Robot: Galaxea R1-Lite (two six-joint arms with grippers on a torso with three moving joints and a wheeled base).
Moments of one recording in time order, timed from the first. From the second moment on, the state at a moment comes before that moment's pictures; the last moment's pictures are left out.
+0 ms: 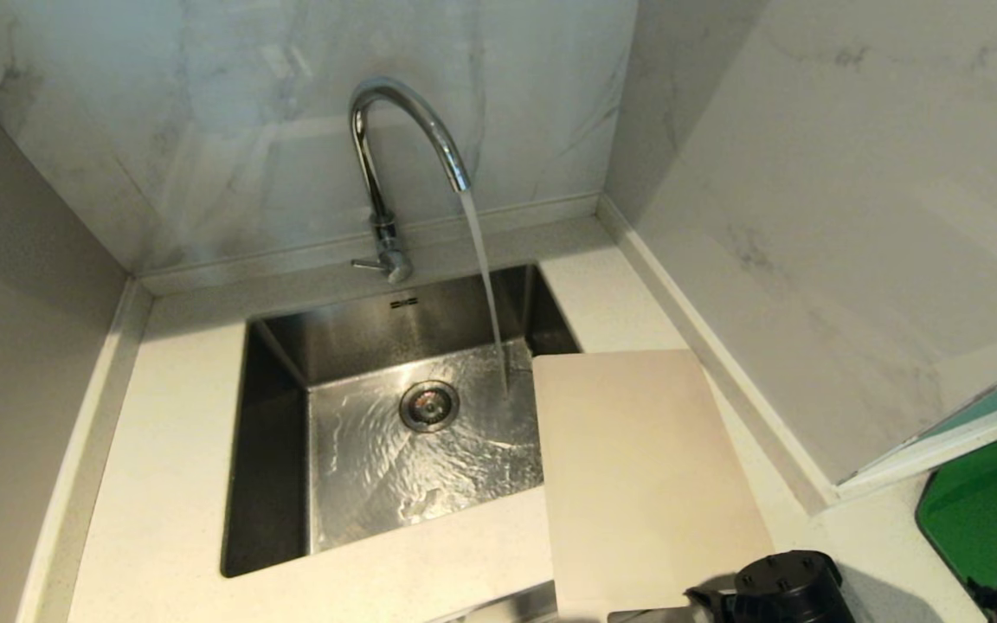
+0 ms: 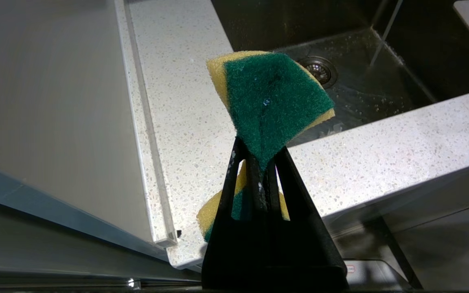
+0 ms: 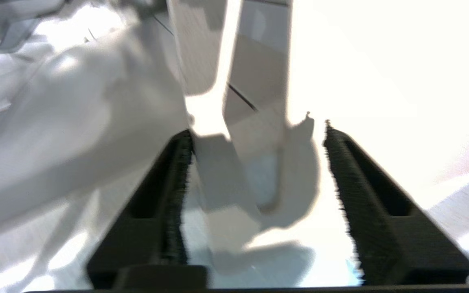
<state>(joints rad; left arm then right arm) 0.00 0.00 0.00 0.00 0.00 -0.01 0.52 1.81 -0.10 -0.89 -0.23 -1.19</state>
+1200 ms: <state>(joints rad) 0.00 0.00 0.00 0.00 0.00 -0.01 0.45 1.73 -0.10 -0.88 -0.18 -1.25</state>
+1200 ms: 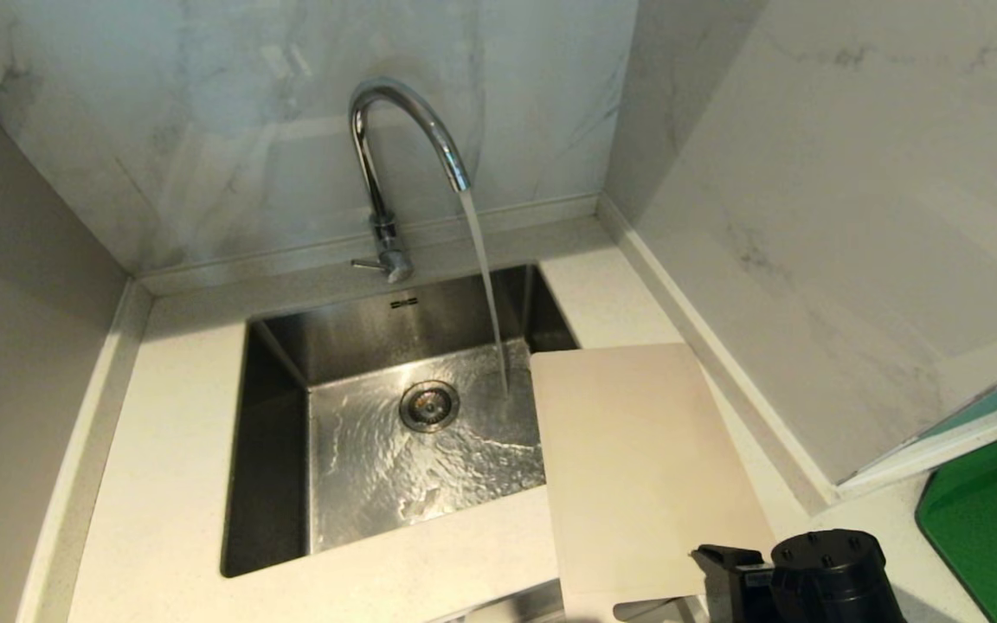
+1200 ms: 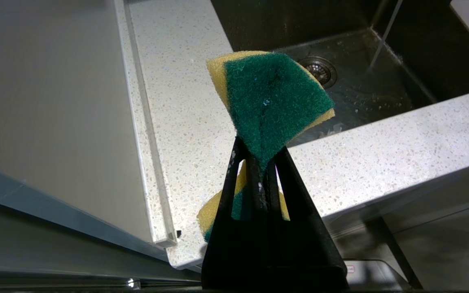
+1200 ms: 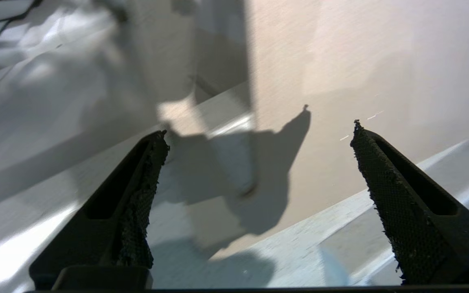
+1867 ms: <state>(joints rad) 0.00 0.00 0.00 0.00 0.00 -0.01 0.45 1.63 -0.06 -0.88 -0.15 -1.19</state>
